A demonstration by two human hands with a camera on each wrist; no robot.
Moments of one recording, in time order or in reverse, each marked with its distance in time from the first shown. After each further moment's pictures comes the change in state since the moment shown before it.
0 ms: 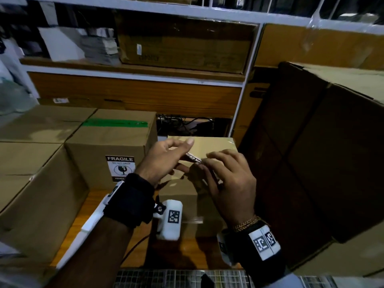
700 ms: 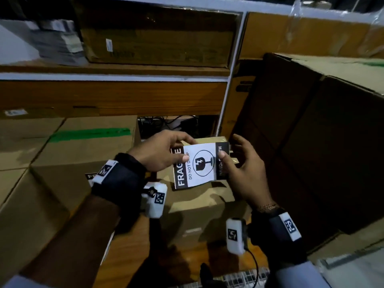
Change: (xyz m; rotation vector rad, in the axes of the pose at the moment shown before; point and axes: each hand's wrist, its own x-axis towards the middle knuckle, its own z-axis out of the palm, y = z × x) left_hand 0.094 0.007 -0.034 0.450 -0.494 0.252; right_hand 0.030 0.049 0.018 0.286 -0.096 0.667
